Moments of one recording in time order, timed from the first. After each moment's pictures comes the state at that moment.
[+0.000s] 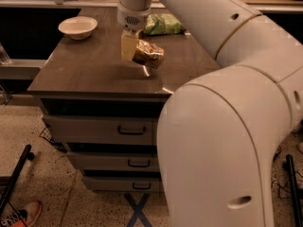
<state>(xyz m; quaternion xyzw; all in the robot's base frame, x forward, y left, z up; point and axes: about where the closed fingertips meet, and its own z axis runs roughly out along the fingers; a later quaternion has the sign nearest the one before) 0.699 0.049 0.896 -0.68 0.71 0.00 0.15</state>
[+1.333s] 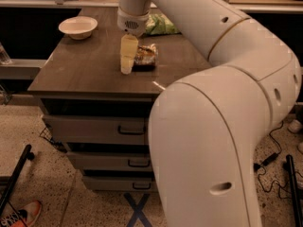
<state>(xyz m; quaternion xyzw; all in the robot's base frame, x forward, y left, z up) 0.704 0.050 0.879 -0.68 0.72 0.01 0.13</state>
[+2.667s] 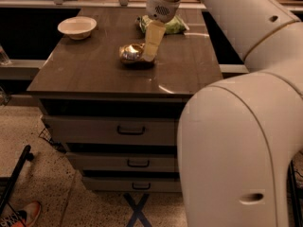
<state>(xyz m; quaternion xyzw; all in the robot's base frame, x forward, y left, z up) 0.712 -0.011 0.917 -0.66 0.72 0.02 0.19</state>
